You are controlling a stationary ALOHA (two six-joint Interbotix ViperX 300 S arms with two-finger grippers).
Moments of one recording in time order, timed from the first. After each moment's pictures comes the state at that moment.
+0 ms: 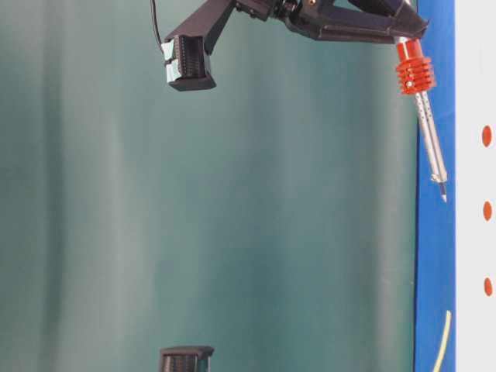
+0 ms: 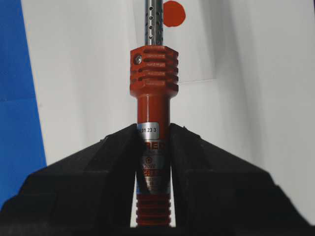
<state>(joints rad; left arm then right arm) 0.14 -0.33 0.88 0.00 0.29 -0.11 -0.21 -0.24 0.74 0.08 0.49 0.02</state>
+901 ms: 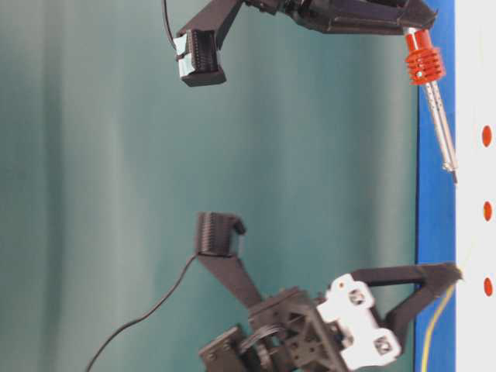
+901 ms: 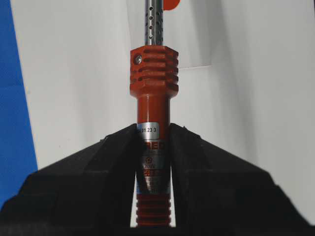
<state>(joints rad) 0.13 0.02 0.58 0.00 0.33 -0.12 -0.22 -0.24 0.77 0.06 0.49 0.02</state>
